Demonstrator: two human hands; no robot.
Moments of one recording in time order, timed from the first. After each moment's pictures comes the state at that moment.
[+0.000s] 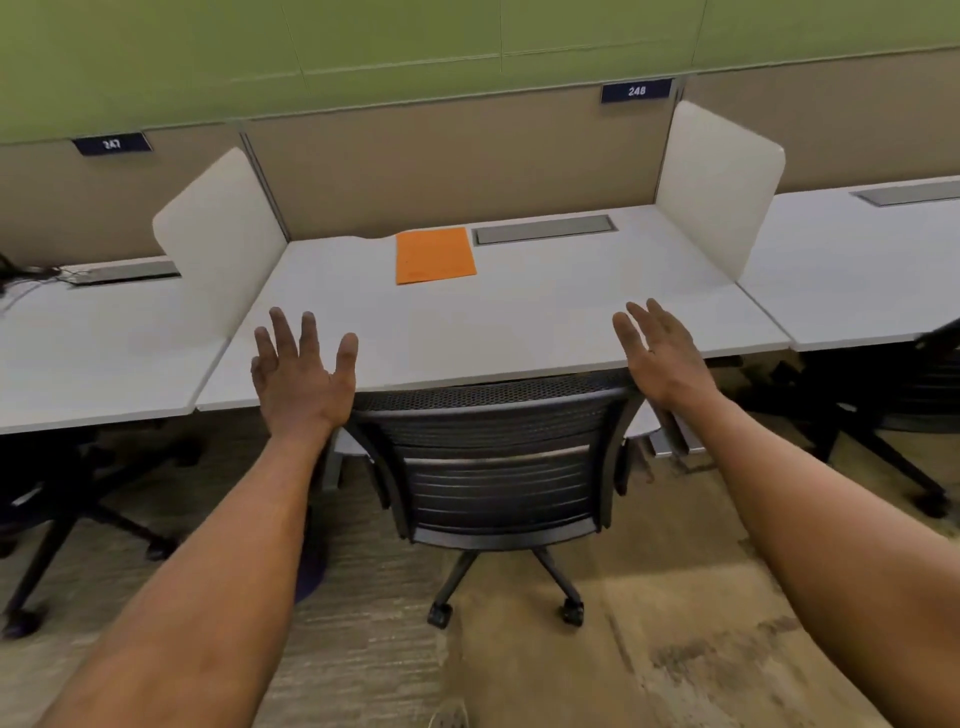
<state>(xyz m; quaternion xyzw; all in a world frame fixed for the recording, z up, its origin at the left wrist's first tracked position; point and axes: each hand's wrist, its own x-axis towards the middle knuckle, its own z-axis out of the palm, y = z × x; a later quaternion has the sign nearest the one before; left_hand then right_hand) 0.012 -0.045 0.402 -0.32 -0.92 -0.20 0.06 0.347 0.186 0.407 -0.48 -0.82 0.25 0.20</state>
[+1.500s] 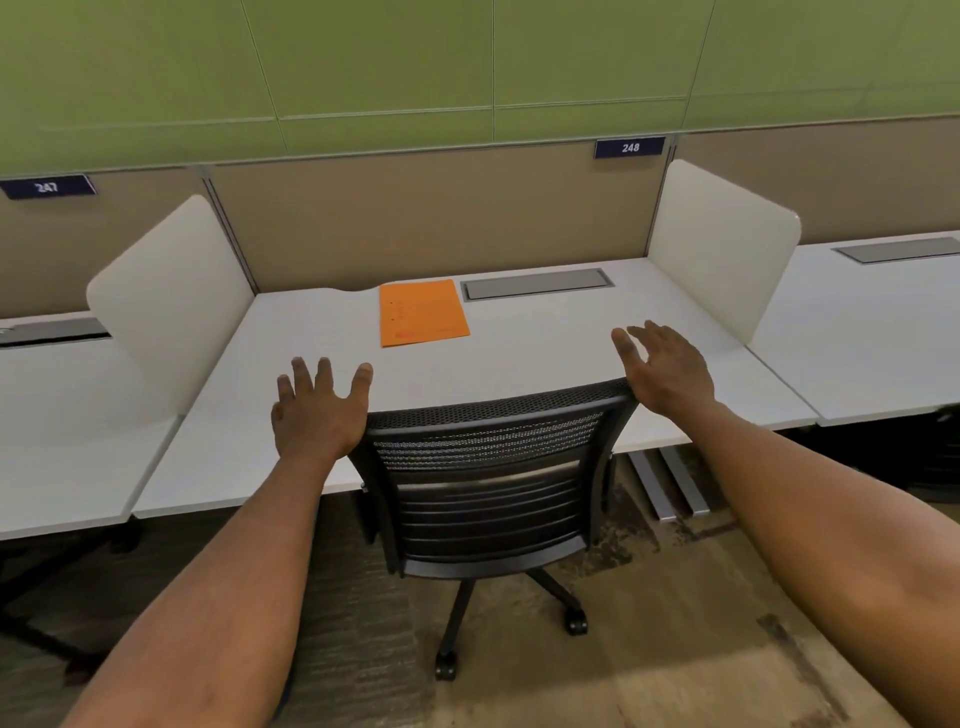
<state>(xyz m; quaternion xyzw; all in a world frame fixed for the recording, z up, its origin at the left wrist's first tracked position) -0.110 0.096 0.400 -0.33 -0.92 -0.21 -0.04 0.226 0.336 0.412 -0.53 -0.82 0.11 0.20</state>
